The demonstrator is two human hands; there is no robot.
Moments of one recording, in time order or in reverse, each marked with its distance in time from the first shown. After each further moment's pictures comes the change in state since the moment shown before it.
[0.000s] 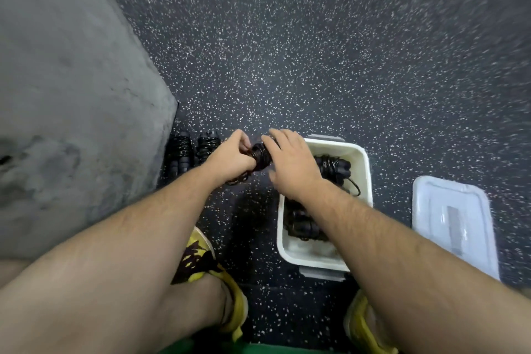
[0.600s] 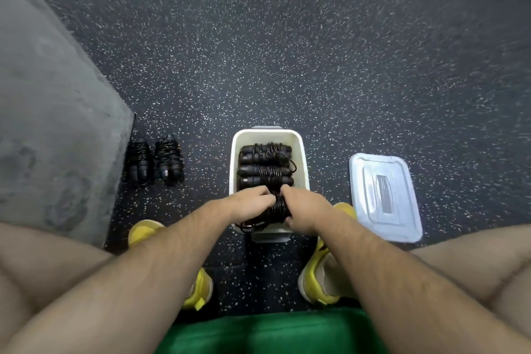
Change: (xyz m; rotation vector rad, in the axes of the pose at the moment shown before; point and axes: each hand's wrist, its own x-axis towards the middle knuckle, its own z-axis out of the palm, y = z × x) left_hand -0.095 0.037 0.145 0.305 -0.472 -0.017; right_hand -0.184 0.047 -0.036 0.129 -0.460 0.244
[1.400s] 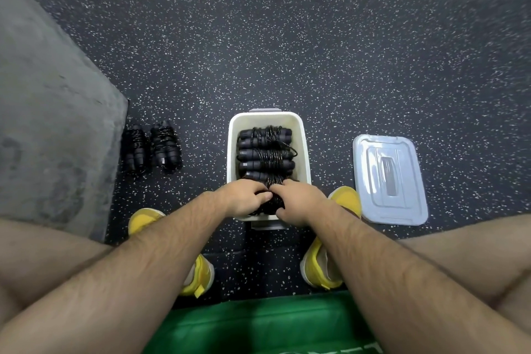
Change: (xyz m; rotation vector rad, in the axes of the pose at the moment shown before) left_hand 0.017 -0.026 0.006 0.366 -0.011 0.086; right_hand 0.011 -0.003 0.019 0.066 -0.102 -0.006
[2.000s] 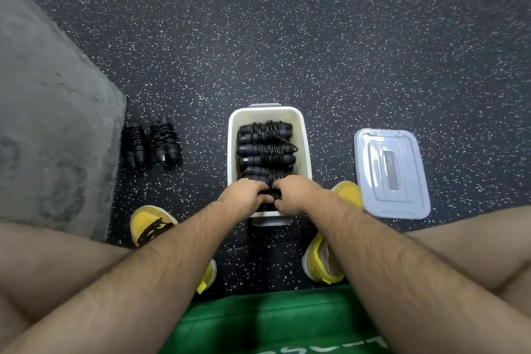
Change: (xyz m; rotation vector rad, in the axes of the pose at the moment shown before) left_hand -0.003 0.002 0.019 0.053 0.160 -0.024; right_hand 0.019 -0.002 -0.002 0.027 -0.107 0.075
